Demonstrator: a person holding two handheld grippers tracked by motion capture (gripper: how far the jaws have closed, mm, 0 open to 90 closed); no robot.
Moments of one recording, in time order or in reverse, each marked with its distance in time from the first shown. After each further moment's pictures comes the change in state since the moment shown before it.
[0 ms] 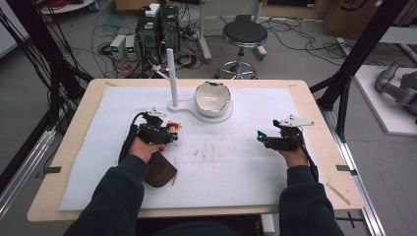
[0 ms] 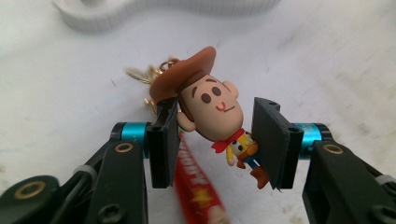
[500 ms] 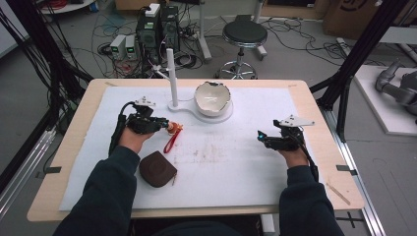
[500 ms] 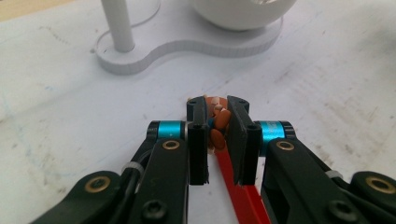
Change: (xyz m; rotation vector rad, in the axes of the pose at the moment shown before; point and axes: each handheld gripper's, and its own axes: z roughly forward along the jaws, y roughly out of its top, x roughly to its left) left arm 0.015 0.018 -0.021 -0.068 -0.019 0.014; right arm -0.001 0.000 -0.001 -0.005 0.000 0.005
